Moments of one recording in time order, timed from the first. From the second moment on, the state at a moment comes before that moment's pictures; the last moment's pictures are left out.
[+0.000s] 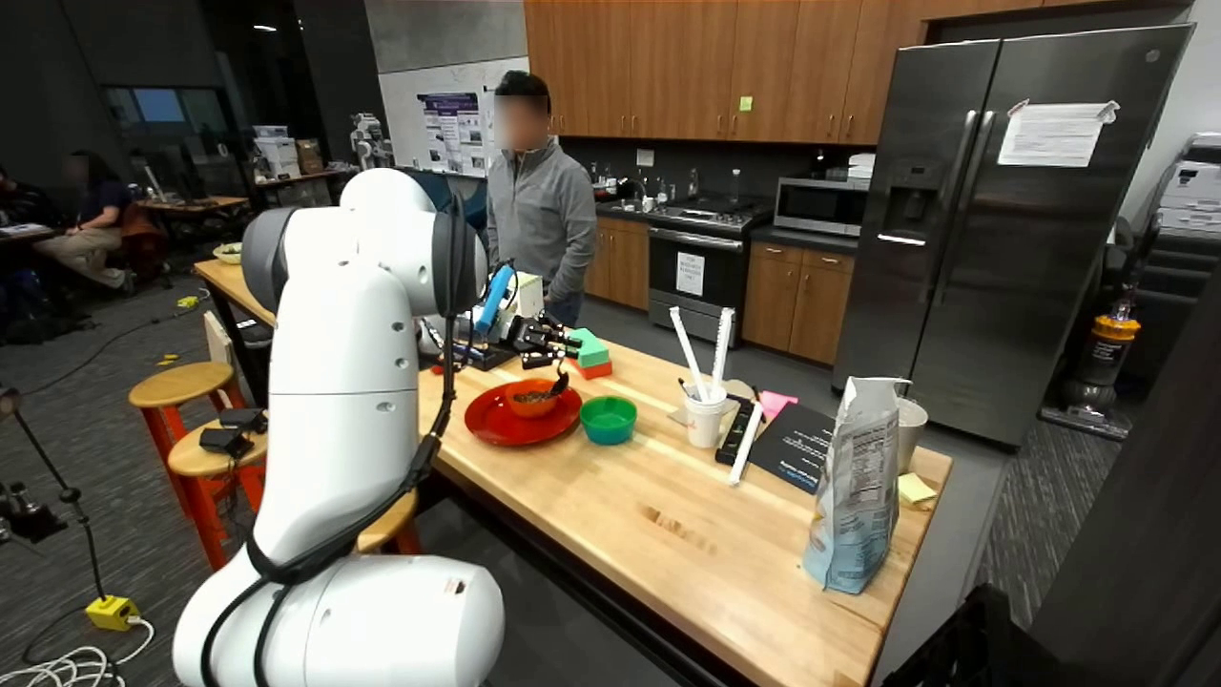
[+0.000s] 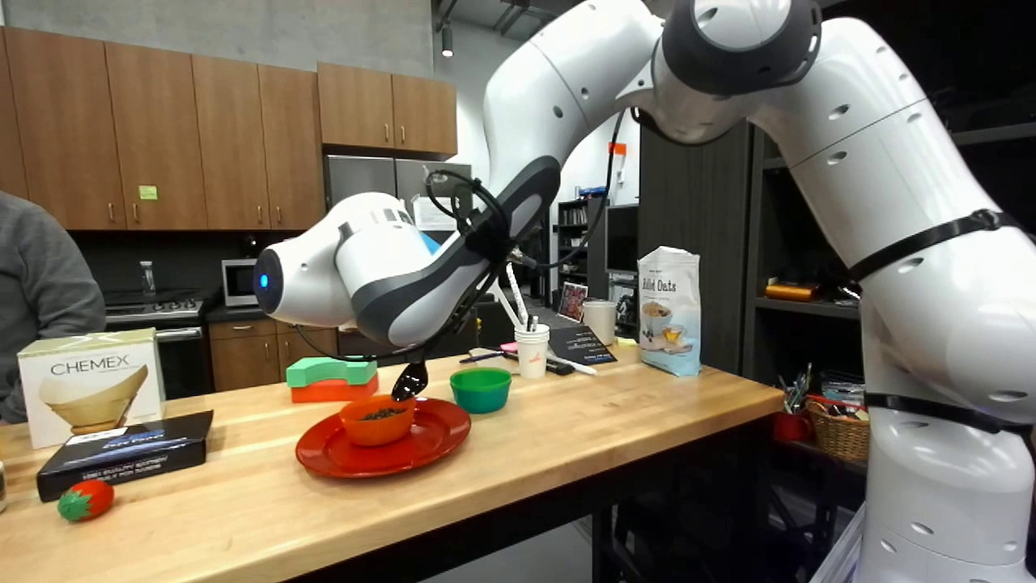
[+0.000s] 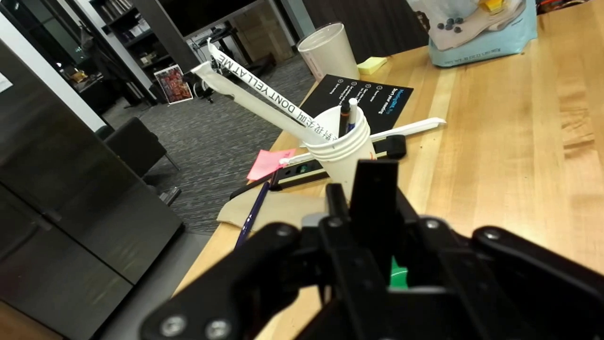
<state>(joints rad) 0.44 0.45 0.27 -1.74 -1.28 1.41 -0.34</state>
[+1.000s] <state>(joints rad) 0.29 0.43 0.29 -1.66 -0.91 1.66 -0.32</state>
